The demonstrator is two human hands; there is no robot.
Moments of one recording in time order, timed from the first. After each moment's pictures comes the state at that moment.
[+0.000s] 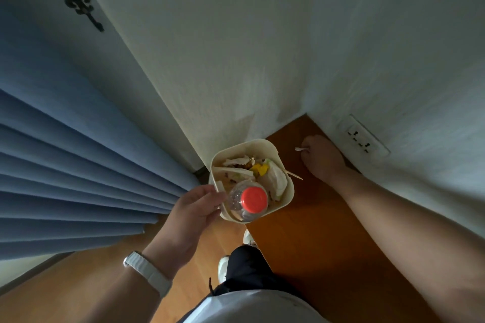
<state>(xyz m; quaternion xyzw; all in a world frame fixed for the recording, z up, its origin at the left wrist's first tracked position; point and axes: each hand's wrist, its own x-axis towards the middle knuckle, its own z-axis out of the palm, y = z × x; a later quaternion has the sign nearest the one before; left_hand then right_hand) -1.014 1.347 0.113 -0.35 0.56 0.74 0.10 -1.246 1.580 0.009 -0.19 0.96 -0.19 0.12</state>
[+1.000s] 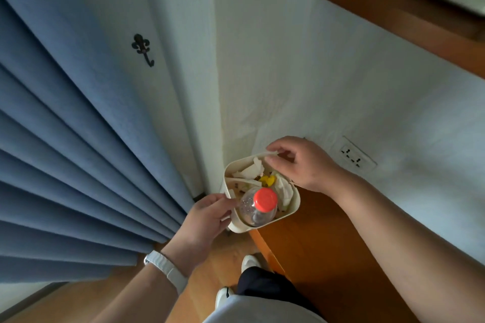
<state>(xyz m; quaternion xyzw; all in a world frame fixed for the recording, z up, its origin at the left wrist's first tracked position) -0.981 1.317 0.142 -0.33 0.52 0.78 0.11 -1.136 1.504 0.197 -0.33 0.87 -0.33 0.14</state>
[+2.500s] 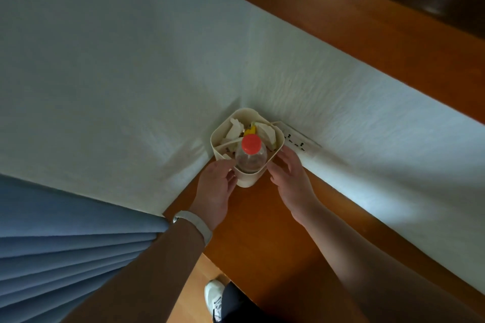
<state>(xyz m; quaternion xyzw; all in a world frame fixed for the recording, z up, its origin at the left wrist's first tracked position) -1.178 1.438 0.069 -0.32 0.50 0.79 0.15 -1.175 1.601 0.076 0.11 0.73 -0.66 0.12</state>
